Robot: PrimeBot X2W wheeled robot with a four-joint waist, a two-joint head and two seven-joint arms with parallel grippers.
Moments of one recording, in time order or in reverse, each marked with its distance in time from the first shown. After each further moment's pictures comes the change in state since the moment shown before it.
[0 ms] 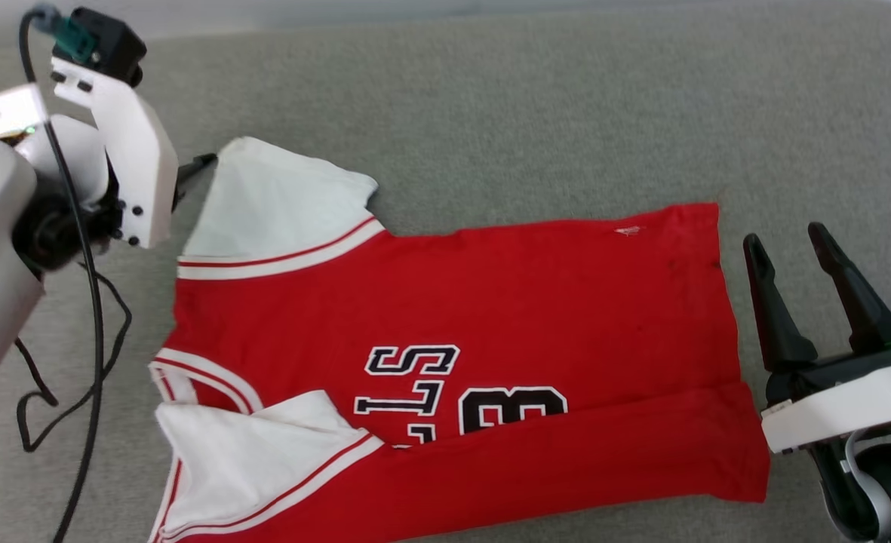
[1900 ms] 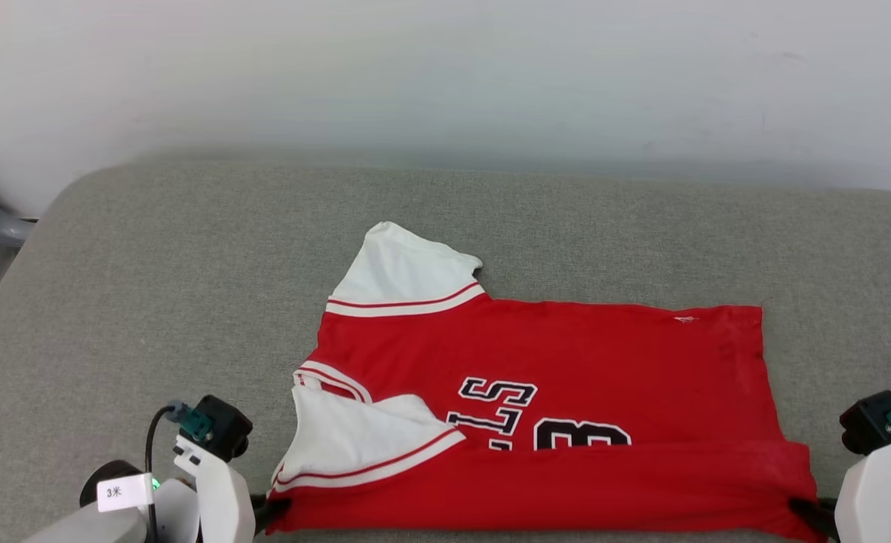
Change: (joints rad) left arm 0.638 0.115 -0.119 -0.353 -0.071 0.049 -0.212; right arm 0.032 -0.551 0.385 0.294 0.486 0.000 0.628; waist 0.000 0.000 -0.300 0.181
